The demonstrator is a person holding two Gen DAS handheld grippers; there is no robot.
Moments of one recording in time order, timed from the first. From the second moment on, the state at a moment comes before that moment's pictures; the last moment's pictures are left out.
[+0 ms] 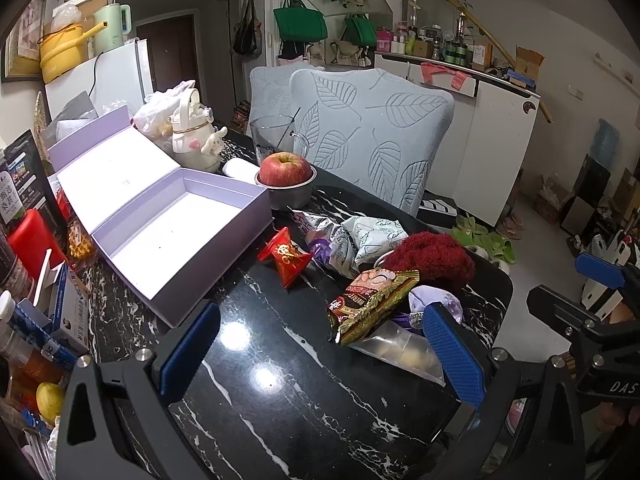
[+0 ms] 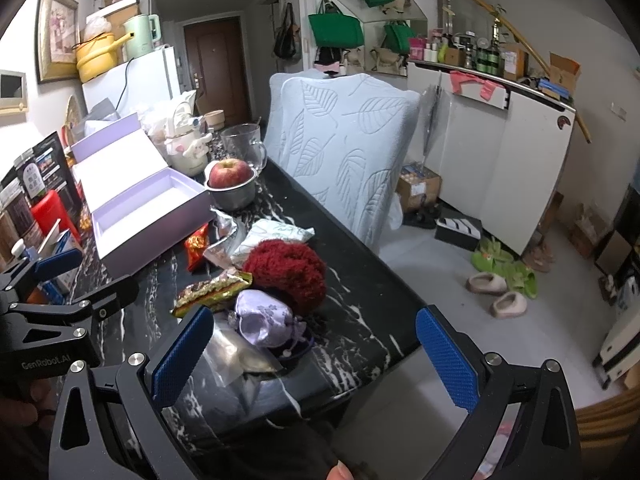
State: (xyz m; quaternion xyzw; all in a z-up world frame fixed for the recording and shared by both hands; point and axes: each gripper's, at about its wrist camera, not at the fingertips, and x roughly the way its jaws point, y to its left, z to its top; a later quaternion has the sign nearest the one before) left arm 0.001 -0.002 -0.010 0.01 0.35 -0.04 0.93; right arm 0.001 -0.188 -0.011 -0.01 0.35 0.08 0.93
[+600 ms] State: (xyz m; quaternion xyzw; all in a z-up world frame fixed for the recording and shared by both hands) left arm 0.000 -0.004 -0.013 0.01 0.36 -0.04 0.93; right arm 0.001 -0.187 -0.013 -0.01 0.36 0.08 0.93
